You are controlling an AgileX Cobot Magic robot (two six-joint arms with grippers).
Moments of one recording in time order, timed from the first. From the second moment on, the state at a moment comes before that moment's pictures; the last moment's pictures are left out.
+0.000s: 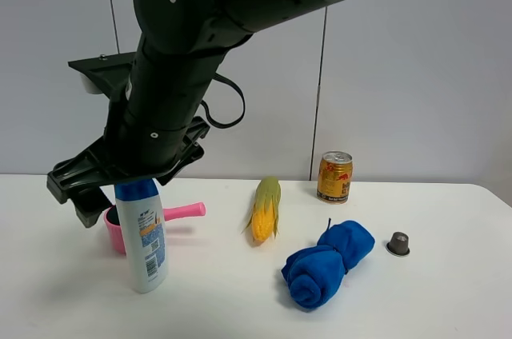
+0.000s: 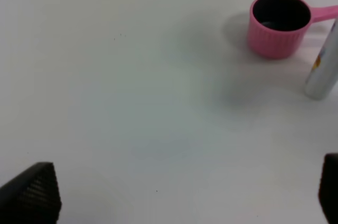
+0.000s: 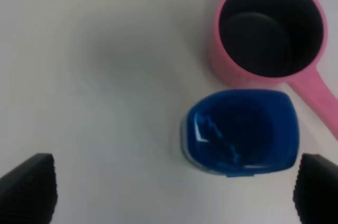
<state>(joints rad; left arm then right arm) 0.05 0.00 -0.51 -0.03 1.06 0.03 0.96 2.06 -1.67 -0.08 0.63 -0.02</state>
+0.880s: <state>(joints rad) 0.05 0.00 -0.51 -0.03 1.06 0.03 0.93 2.15 -1.67 -0.13 0.52 0.05</state>
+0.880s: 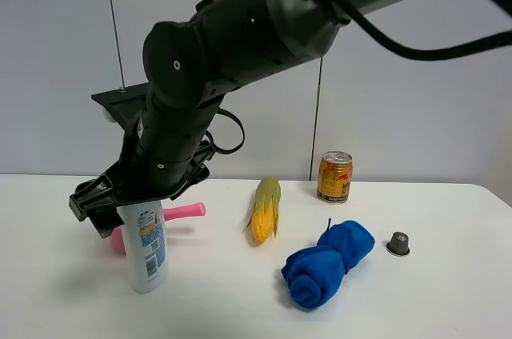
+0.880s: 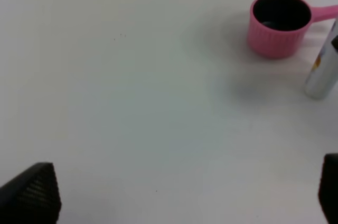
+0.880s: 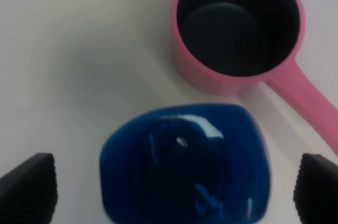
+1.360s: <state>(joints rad) 0.05 0.00 -0.51 -0.03 1.06 0.03 0.93 2.20 -1.67 -0.13 0.47 0.06</state>
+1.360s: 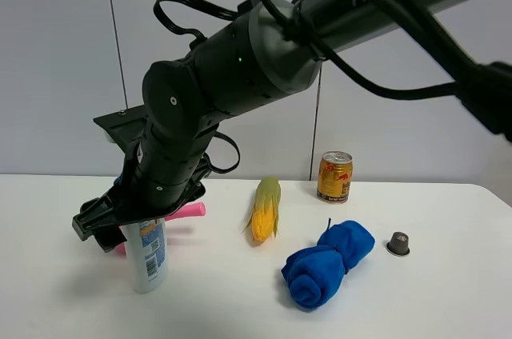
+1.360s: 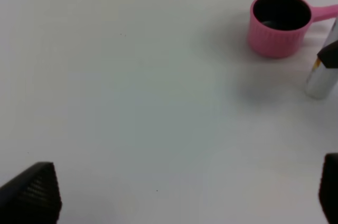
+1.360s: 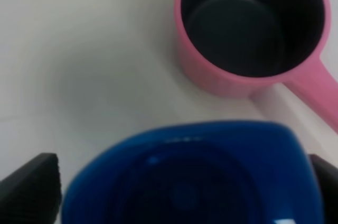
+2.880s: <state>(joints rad) 0.05 0.00 -0.51 -0.03 1.06 0.03 0.92 2.04 -1.67 -0.19 0.70 0.09</state>
